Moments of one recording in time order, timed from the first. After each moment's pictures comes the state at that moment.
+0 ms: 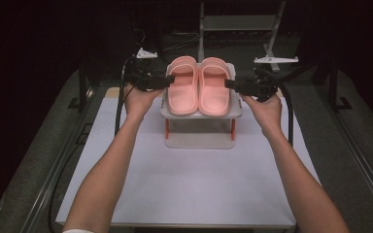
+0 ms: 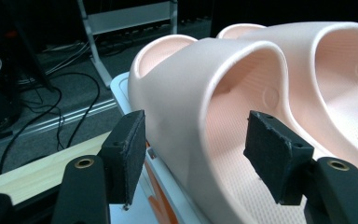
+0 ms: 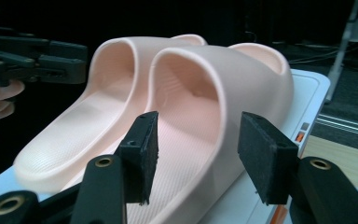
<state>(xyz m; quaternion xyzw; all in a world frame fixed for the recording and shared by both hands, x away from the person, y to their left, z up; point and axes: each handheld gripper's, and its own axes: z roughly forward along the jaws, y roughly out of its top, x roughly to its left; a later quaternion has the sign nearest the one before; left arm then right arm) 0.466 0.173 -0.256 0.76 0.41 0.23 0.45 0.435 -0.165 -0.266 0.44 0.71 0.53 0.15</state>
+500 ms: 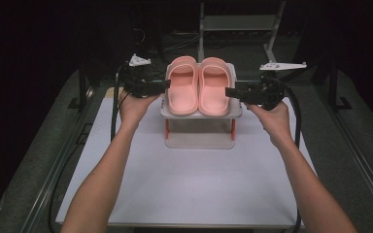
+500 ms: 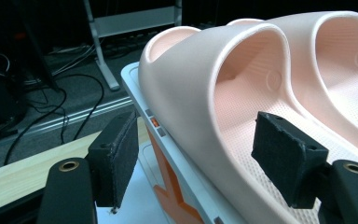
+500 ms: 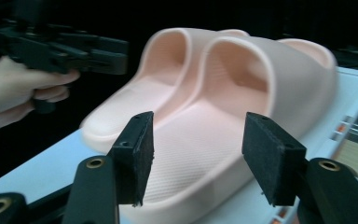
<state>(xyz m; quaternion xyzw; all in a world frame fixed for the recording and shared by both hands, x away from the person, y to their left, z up) 0.450 0.188 -0.263 0.75 0.42 0.24 0.46 0.408 -0.173 -0.262 0.38 0.73 0.56 0.11</state>
